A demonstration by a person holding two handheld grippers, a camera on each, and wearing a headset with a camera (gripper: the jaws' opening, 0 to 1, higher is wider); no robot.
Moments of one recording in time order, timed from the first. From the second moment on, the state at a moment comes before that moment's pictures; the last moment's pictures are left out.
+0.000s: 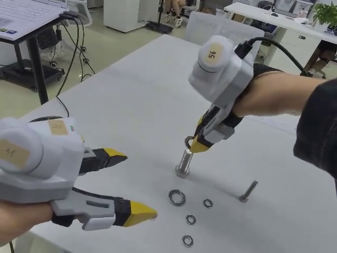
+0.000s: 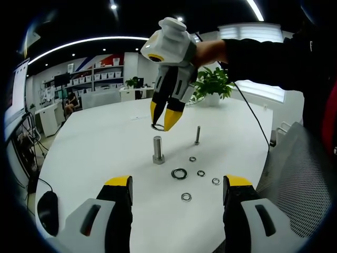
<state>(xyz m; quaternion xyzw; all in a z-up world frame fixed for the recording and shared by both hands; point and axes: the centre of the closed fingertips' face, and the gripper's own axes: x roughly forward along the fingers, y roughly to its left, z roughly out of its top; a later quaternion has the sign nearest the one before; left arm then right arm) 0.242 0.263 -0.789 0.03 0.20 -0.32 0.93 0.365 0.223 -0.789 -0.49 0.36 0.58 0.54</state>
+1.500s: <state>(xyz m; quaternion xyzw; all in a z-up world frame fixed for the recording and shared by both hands) 0.241 0.265 -0.796 0.03 0.20 -0.31 0.93 0.362 0.223 -0.833 -0.49 0.40 0.58 0.52</state>
